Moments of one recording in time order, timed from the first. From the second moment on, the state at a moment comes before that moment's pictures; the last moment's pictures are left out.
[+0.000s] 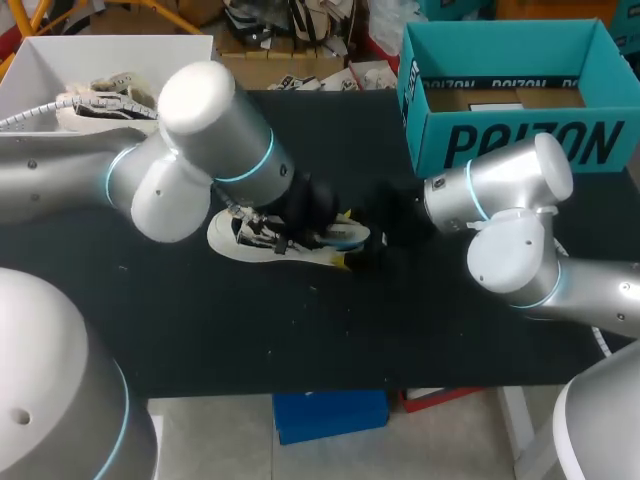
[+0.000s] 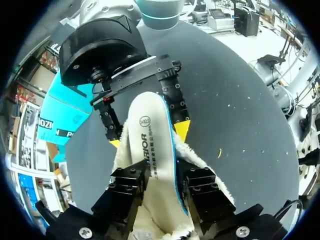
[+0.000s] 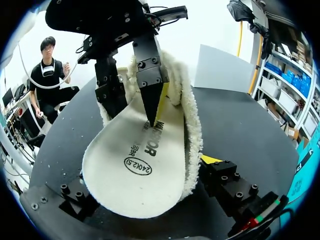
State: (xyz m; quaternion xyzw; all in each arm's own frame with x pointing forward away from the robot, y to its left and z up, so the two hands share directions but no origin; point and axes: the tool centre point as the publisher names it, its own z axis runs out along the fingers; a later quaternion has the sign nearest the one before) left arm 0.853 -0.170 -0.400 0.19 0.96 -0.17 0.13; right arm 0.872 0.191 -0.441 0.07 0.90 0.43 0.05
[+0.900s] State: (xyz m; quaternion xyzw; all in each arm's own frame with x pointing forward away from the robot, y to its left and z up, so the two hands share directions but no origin) left arm 0.838 -0.185 -0.391 0.20 0.92 -0.22 0.25; right arm 0.871 0.192 -0.441 0.07 0.90 0.43 0.05
